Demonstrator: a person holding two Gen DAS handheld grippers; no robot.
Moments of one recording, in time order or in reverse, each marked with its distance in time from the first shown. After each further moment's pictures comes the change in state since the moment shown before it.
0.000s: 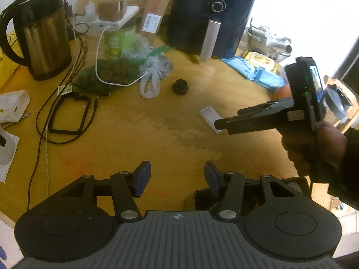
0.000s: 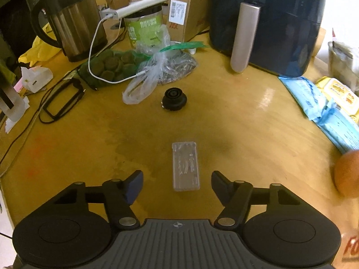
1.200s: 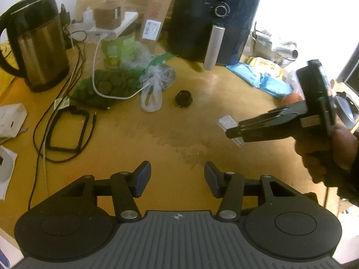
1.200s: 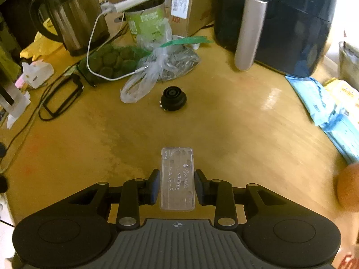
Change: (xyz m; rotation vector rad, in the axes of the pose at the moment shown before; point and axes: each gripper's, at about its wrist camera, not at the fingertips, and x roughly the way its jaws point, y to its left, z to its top) left arm 0.020 -0.002 0.024 0.026 -0.028 0.016; right arm 0.003 -0.013 0.013 -0.008 0.045 0.036
